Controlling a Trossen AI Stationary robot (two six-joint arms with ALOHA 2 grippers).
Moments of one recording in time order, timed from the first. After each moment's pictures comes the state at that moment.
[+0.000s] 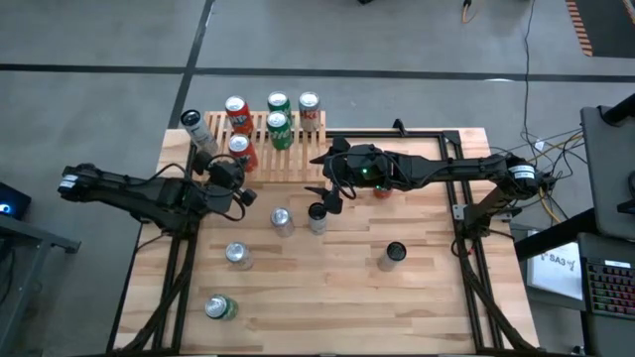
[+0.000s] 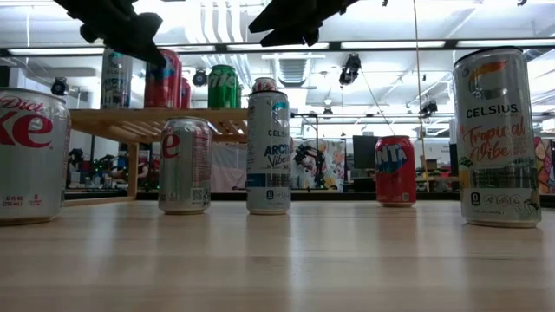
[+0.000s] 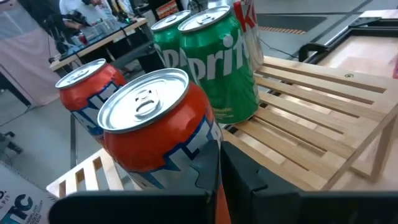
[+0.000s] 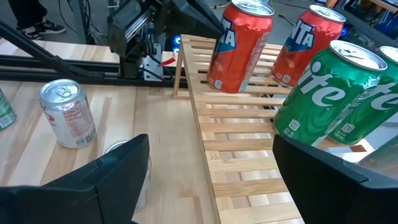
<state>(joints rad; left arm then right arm) -0.16 0.88 0.76 -0.56 -1.13 -0.32 -0.10 1.59 1.35 -0.12 0.10 -0.15</state>
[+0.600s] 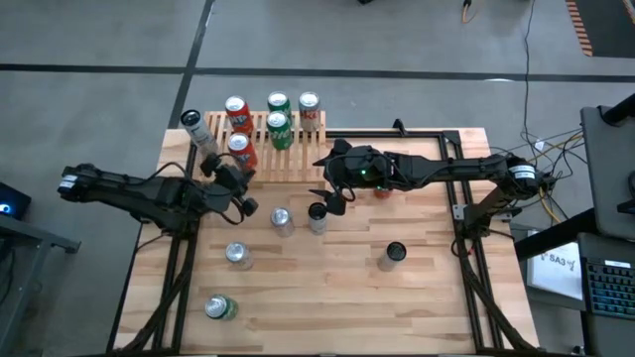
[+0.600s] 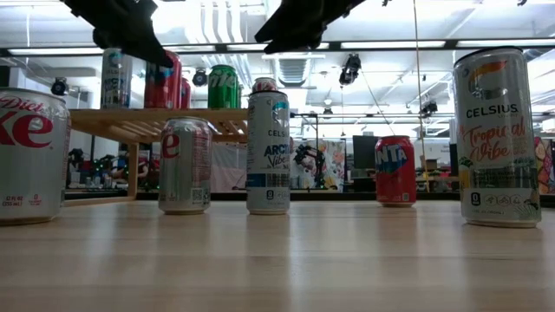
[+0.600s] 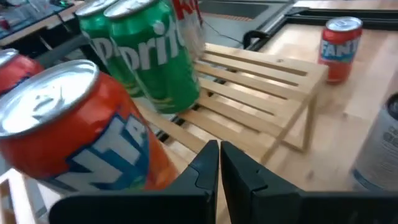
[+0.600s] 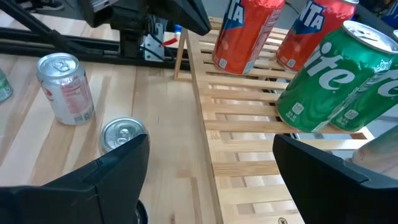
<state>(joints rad) -0.16 0.89 0.78 -0.56 -0.90 -0.30 -0.10 1.59 1.35 -0.19 0.11 -0.18</state>
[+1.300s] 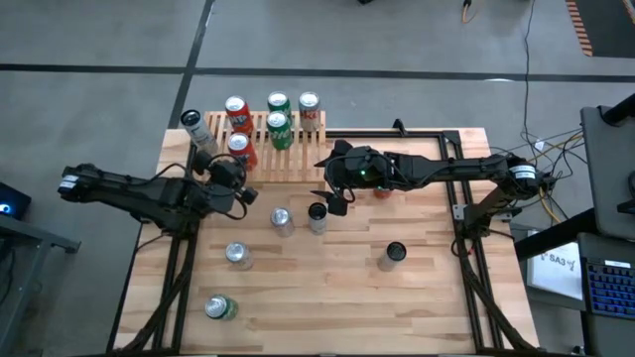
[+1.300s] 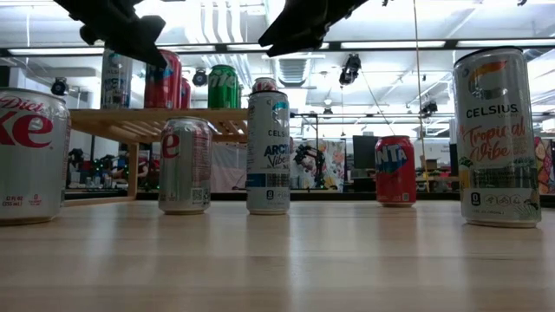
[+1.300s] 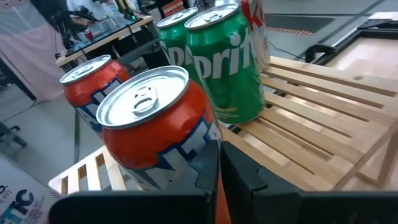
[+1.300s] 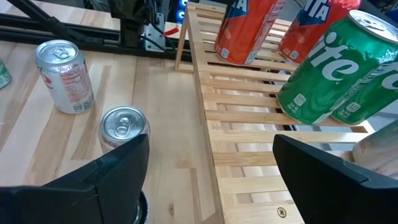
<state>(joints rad) -0.15 0.90 0.76 -0.56 -1.14 -0.35 -0.10 1.59 1.35 -0.23 0.11 -0.19</state>
